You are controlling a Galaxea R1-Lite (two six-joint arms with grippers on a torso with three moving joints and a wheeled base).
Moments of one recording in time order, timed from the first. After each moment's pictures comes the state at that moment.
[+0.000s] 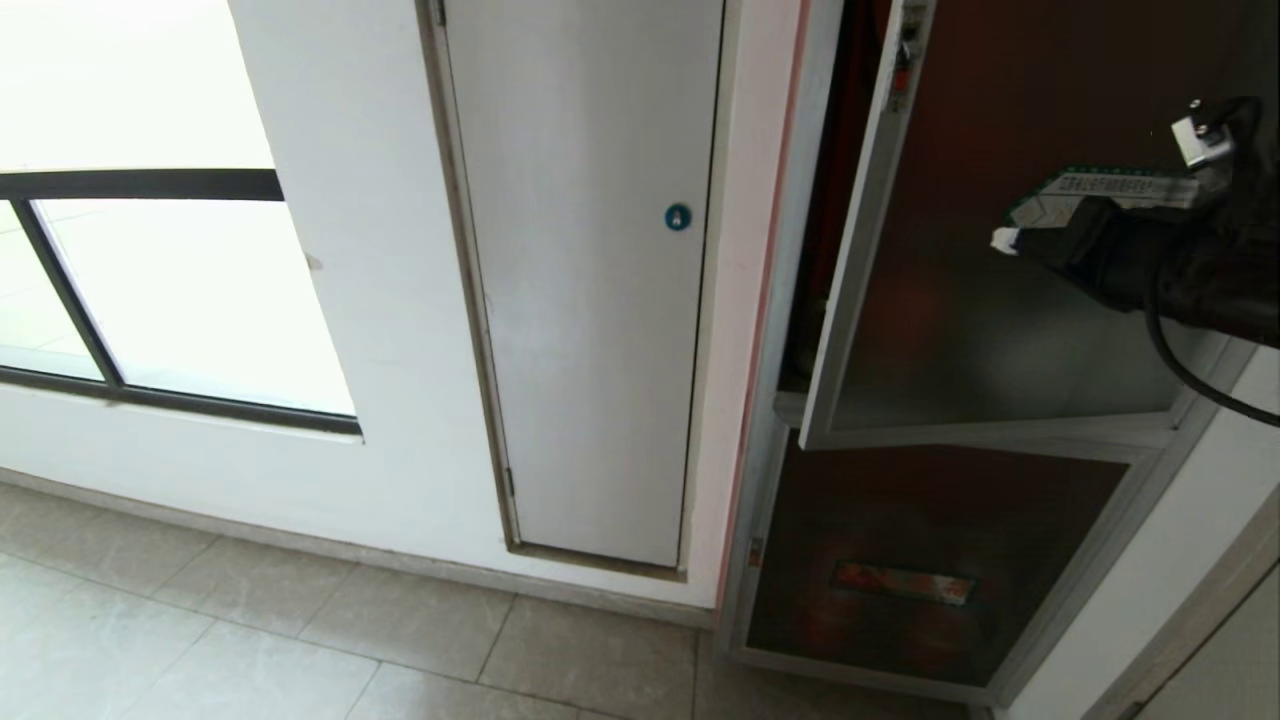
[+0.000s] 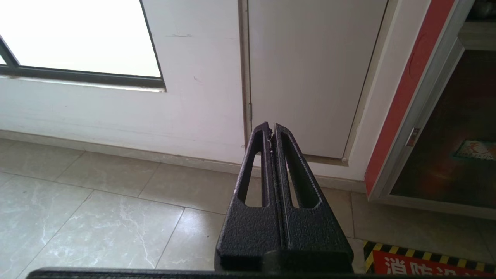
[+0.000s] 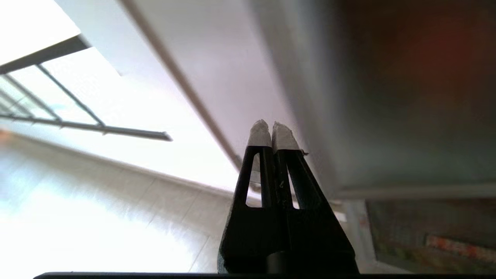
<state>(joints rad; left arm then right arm) 0.00 0.00 0.00 -0.02 -0.01 0.01 -0.08 1.60 -1.16 -0.41 0.37 0.39</state>
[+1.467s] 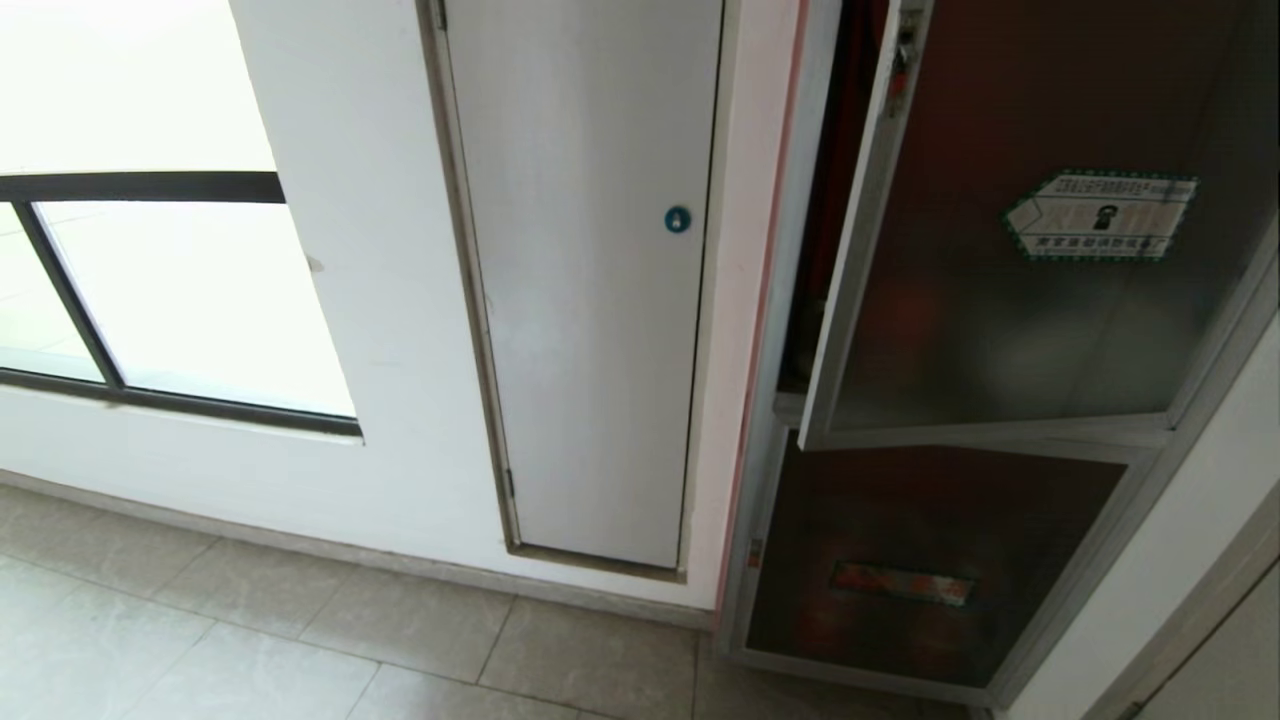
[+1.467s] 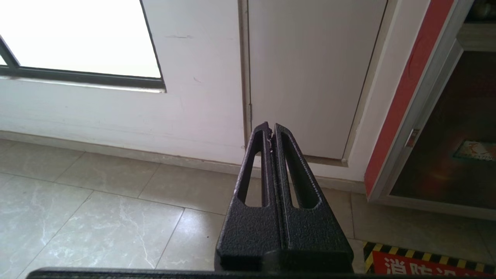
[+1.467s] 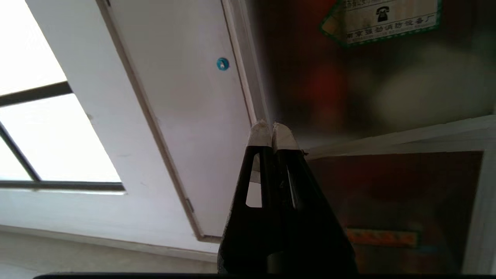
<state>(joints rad) 0.00 0.00 0.00 -0.02 -0.01 0.01 0.02 0.29 -0.58 0.04 0.01 0.27</state>
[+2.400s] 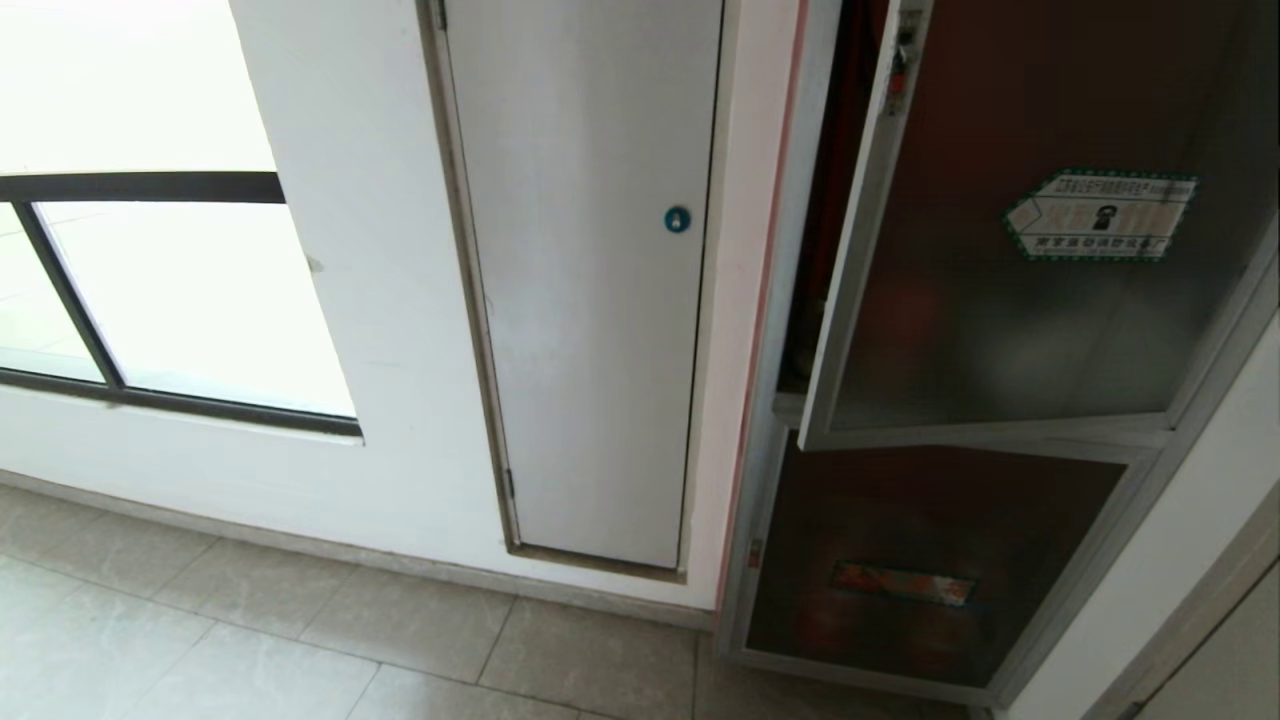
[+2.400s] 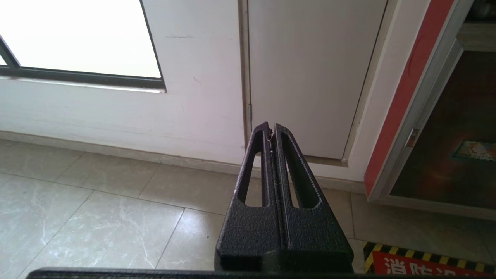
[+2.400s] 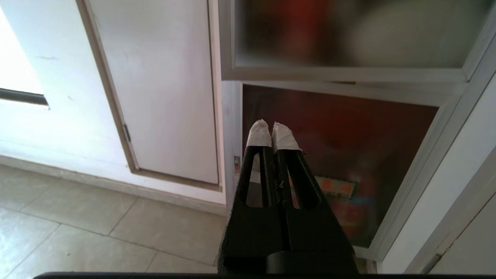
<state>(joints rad) 0.00 0.00 0.00 -0.02 -0.01 0.01 0.01 0.00 -0.05 -0.05 0.02 0.01</state>
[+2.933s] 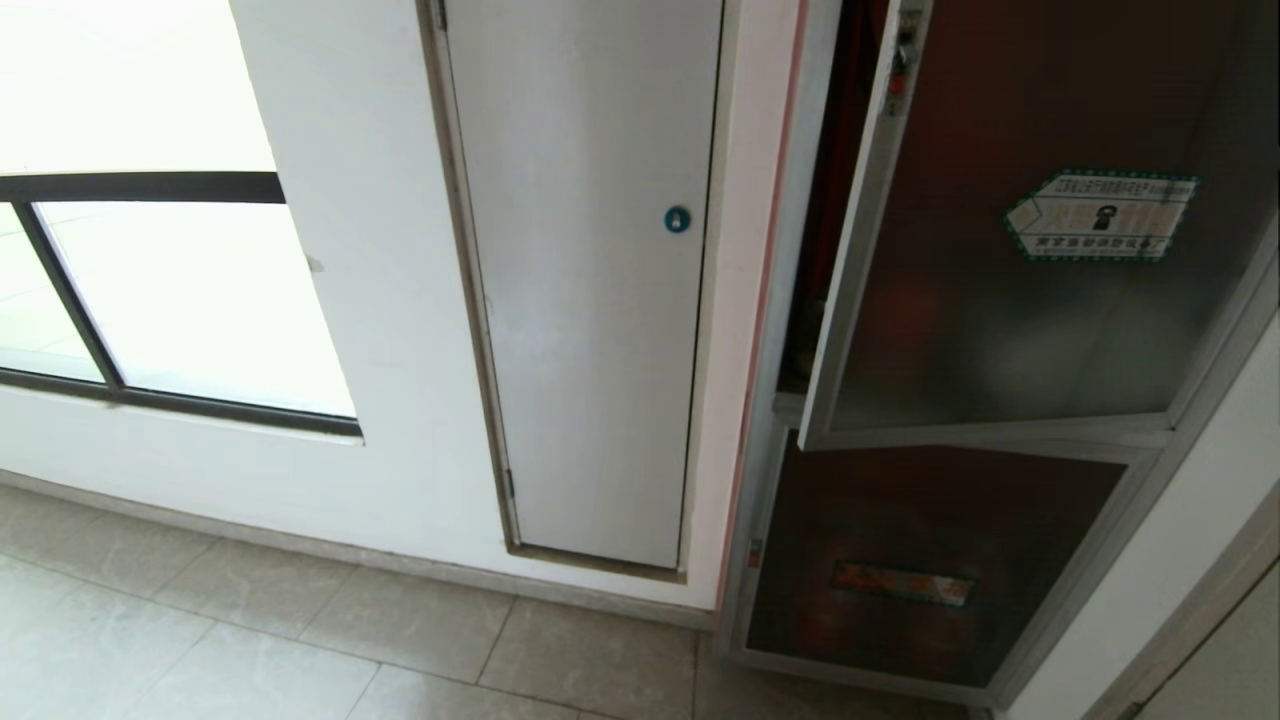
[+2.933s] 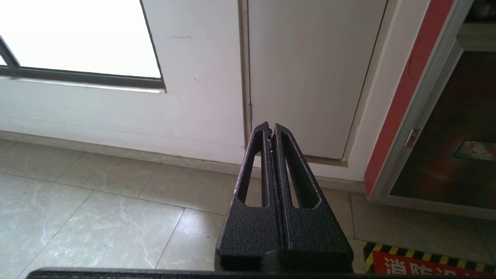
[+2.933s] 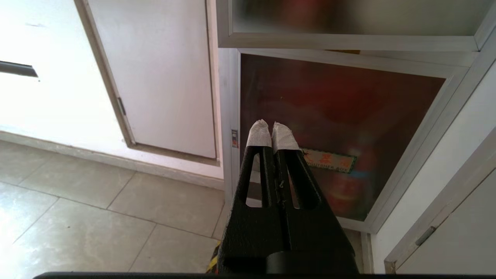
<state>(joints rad) 0.00 0.00 0.00 -0.02 -0.01 0.01 0.01 0.00 0.00 0.00 0.02 -0.01</state>
